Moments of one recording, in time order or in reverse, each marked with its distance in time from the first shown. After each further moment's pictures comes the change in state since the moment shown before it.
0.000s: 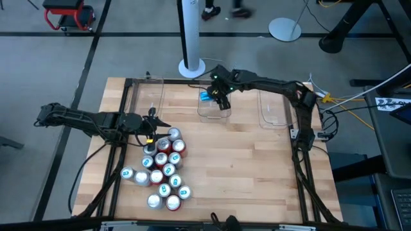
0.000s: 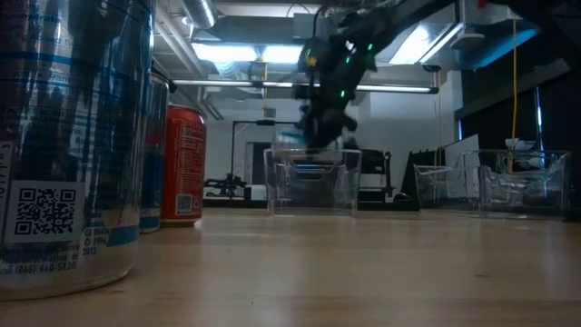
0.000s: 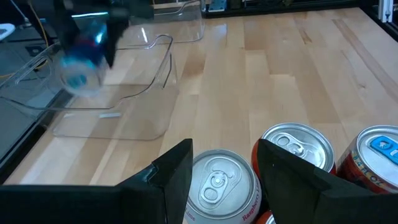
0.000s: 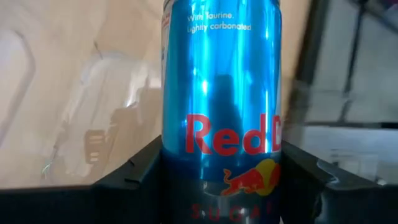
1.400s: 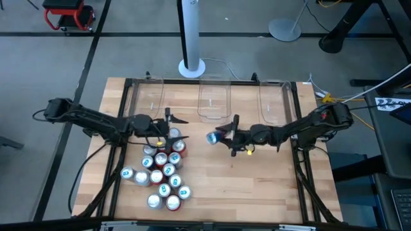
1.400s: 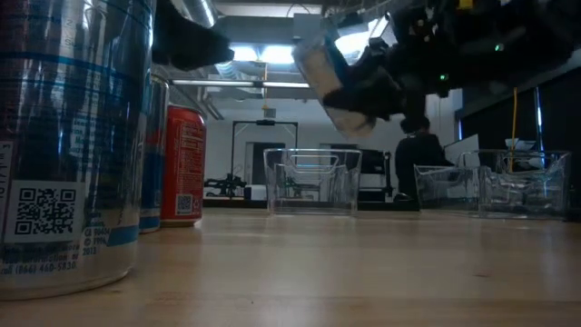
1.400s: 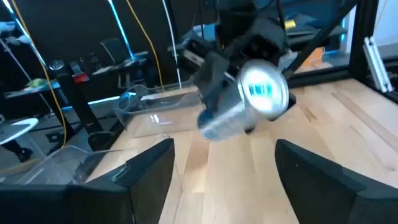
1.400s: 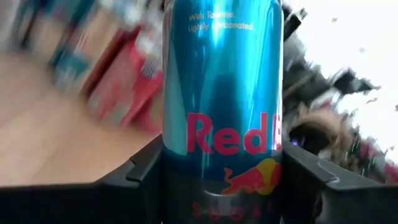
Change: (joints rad) left arm 0.003 0.393 -0.012 0.740 0.020 0.186; right arm 0.571 -0.411 -1.117 1.602 0.295 0.117
